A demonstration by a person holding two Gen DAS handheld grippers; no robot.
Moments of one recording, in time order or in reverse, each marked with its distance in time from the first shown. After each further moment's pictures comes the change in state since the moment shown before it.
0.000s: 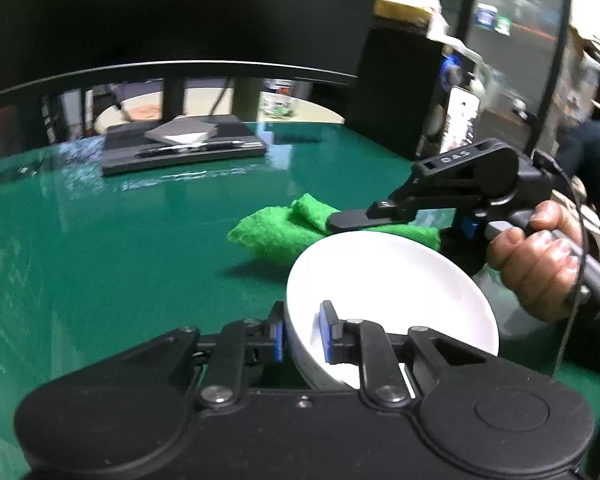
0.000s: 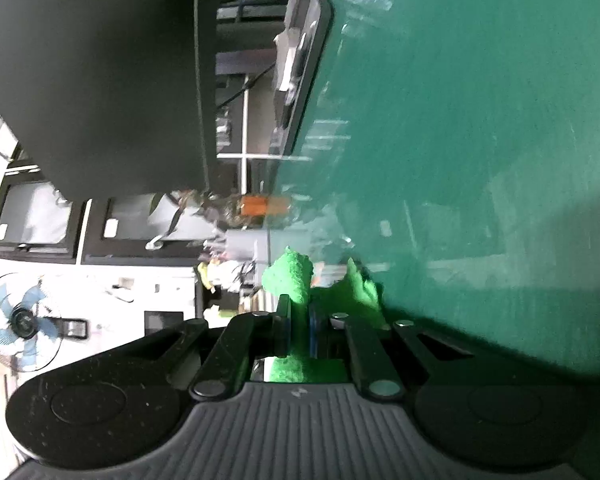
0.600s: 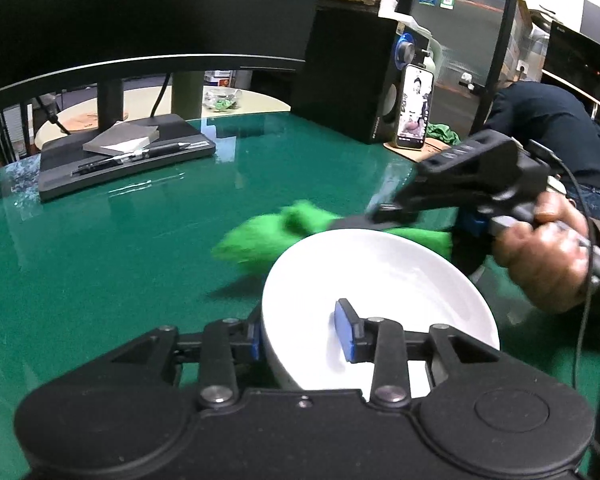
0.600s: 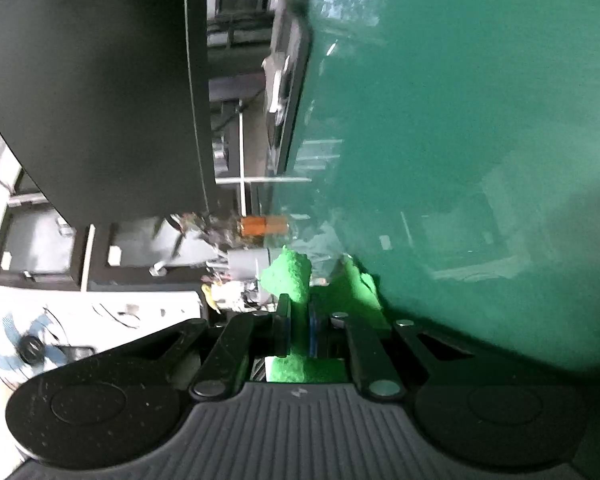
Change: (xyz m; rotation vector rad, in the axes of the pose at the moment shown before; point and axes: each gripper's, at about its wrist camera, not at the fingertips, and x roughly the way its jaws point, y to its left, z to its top) left arm 0.024 0.004 0.008 0.061 0.037 -0.115; right arm 0.001 -0.004 0.002 0.037 -0.035 -0.002
